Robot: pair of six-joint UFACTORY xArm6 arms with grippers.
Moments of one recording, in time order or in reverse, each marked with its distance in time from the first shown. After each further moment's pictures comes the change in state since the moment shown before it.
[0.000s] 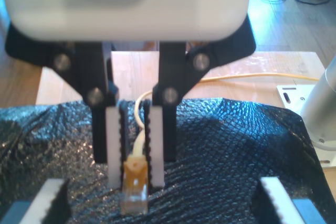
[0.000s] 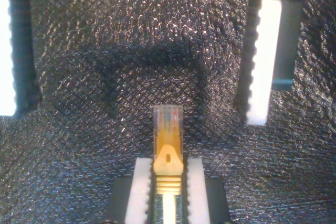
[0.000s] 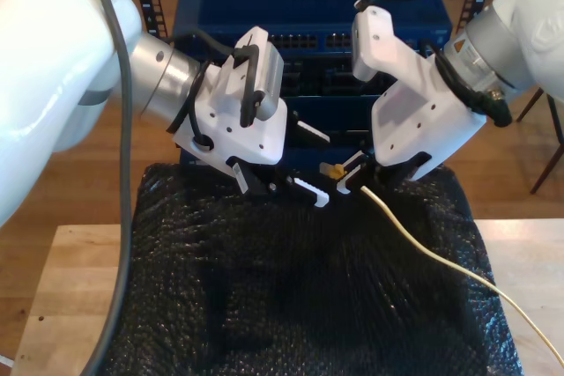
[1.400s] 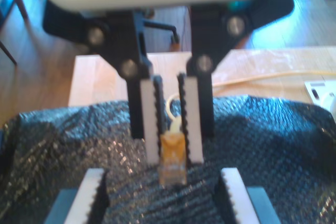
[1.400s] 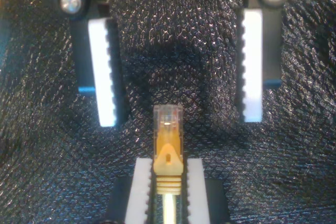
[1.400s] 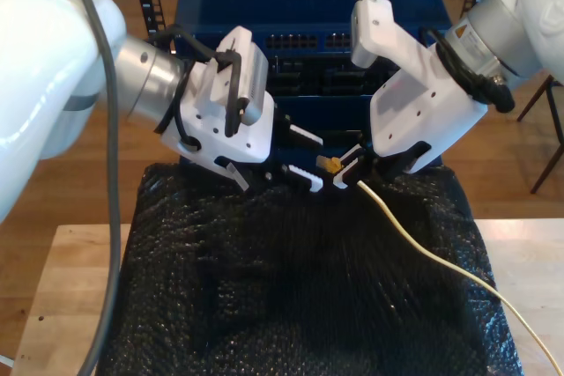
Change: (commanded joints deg) left arm 1.9 -1.5 1.8 -3.6 -2.0 3.9; right arm -0.1 -0.2 -1.6 0.5 2.8 2.7
